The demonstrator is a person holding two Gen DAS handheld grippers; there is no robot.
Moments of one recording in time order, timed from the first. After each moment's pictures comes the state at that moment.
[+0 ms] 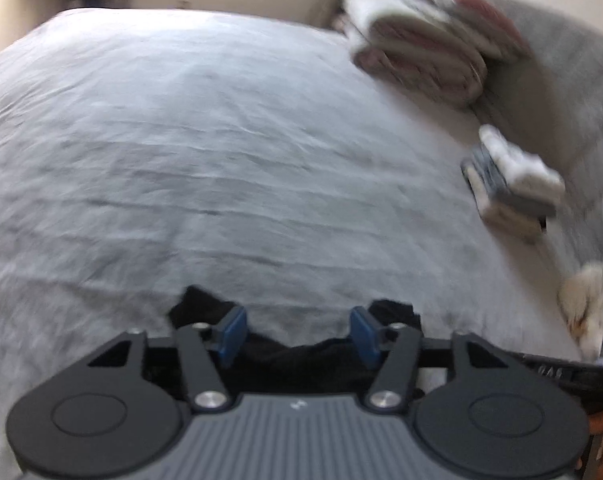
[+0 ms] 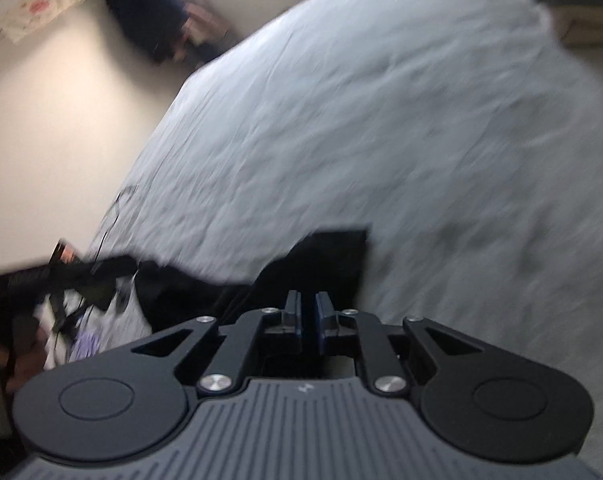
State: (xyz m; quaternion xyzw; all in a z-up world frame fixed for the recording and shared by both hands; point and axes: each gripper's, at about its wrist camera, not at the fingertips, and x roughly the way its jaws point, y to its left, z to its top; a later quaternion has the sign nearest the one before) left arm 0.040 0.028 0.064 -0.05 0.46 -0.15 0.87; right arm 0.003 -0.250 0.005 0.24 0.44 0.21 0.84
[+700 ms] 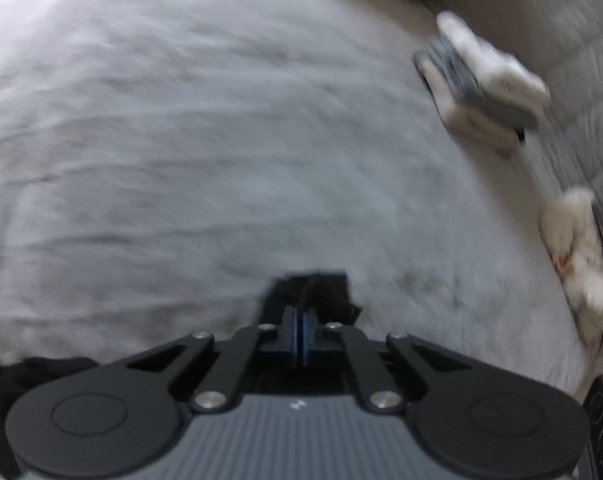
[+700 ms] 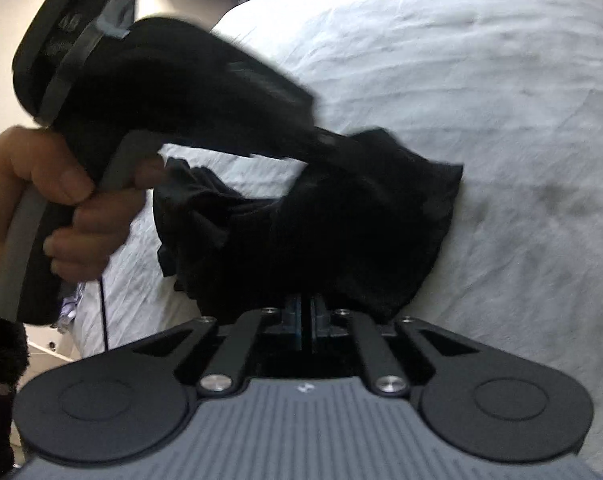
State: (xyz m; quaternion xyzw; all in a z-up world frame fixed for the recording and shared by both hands) left arm 0.101 -0.037 0.013 -0.06 0.54 -0.21 0.81; right arm -0.005 -0.188 -0.007 0.15 0.47 0.27 0.83
